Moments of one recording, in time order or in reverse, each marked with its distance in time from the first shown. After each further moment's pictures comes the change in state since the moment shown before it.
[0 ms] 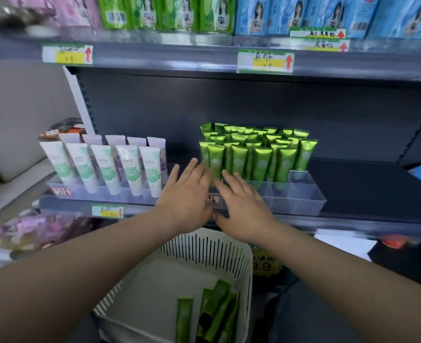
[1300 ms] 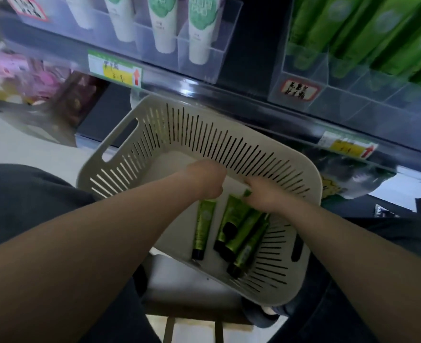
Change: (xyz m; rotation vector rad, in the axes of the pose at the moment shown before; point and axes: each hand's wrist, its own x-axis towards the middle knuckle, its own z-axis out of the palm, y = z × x) left_hand -0.024 -0.053 0.228 -0.288 -0.671 -0.070; right_hand 0.029 0.017 0.210 0.191 -0.795 0.252
